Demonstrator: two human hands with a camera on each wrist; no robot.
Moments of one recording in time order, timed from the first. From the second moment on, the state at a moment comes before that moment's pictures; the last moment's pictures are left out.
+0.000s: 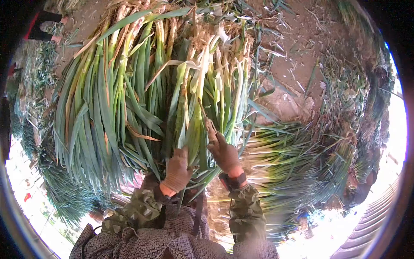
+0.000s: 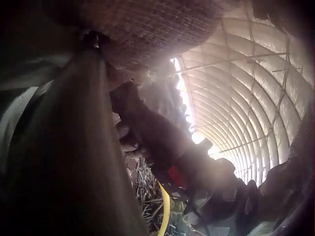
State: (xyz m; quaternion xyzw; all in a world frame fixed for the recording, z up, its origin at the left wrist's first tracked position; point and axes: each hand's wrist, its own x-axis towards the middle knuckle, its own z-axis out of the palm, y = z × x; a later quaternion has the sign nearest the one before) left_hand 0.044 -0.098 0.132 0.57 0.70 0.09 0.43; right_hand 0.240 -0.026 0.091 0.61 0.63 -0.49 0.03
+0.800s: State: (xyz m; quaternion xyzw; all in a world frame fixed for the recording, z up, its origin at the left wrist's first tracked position) left_hand 0.022 -0.068 -0.042 0.49 0.82 -0.03 0.30; right_hand 0.187 -0.058 0.044 0.59 0.58 -0.56 -0.04
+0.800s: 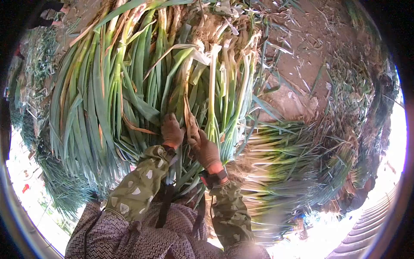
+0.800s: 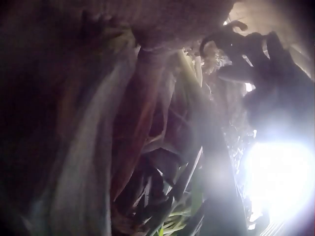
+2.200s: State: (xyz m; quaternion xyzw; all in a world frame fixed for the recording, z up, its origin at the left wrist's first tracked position) left_hand -0.040 -0.073 -0.026 0.23 0.67 0.33 0.63; right_hand 0.174 -0.037 0.103 0.61 0.62 -0.47 0.12
